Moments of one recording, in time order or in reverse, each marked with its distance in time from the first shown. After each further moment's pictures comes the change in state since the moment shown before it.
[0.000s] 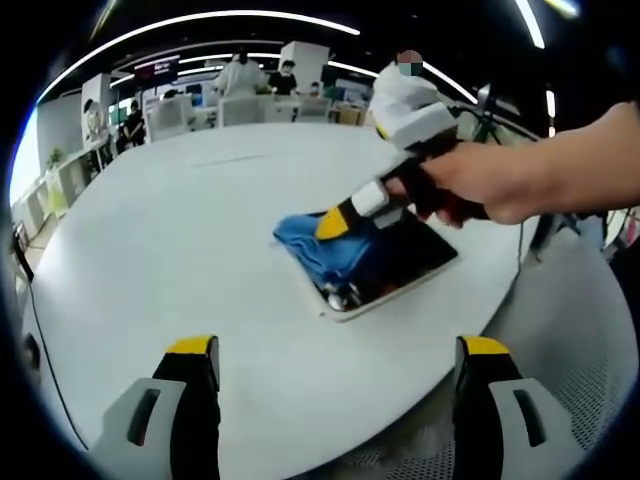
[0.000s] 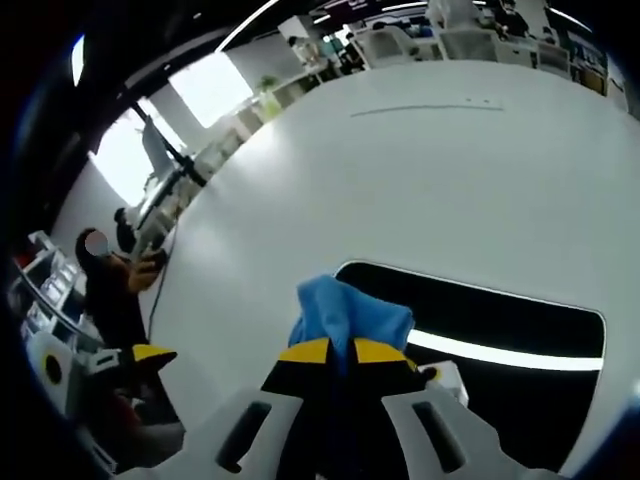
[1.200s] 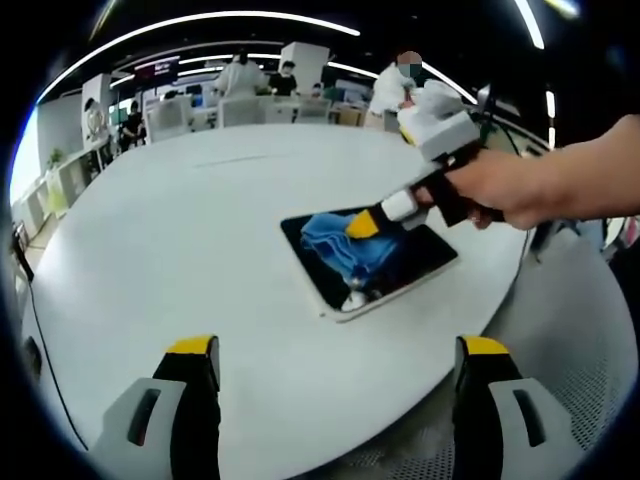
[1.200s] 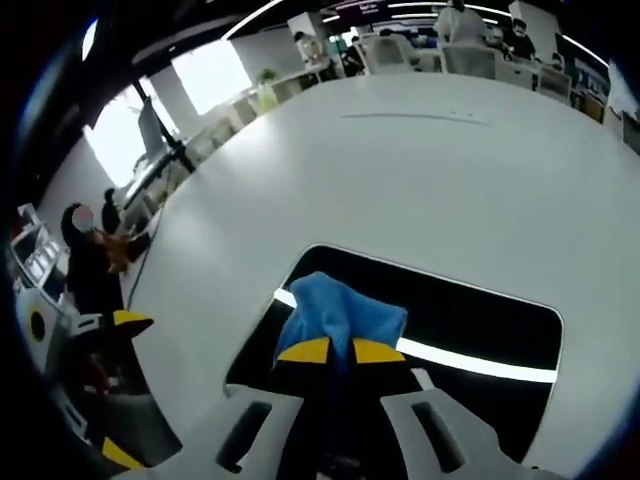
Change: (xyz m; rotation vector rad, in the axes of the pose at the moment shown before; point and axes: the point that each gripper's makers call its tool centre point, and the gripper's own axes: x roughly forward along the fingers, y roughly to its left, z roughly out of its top) left arm 0.000 0.001 0.000 0.000 -0.005 0.000; right arm -0.026 -0.034 -0.013 -0.055 -0.007 -0.100
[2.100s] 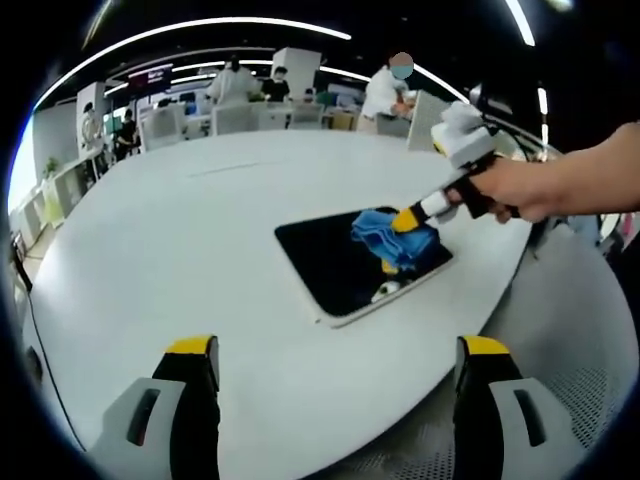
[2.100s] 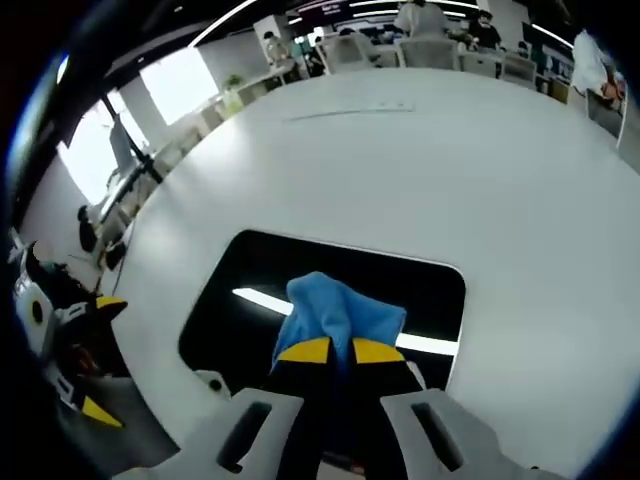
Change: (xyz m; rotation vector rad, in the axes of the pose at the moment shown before) left arm 0.000 -0.005 0.004 0.028 -0.021 -0.016; right arm -0.043 -0.072 -0.027 0.078 0.011 -0.110
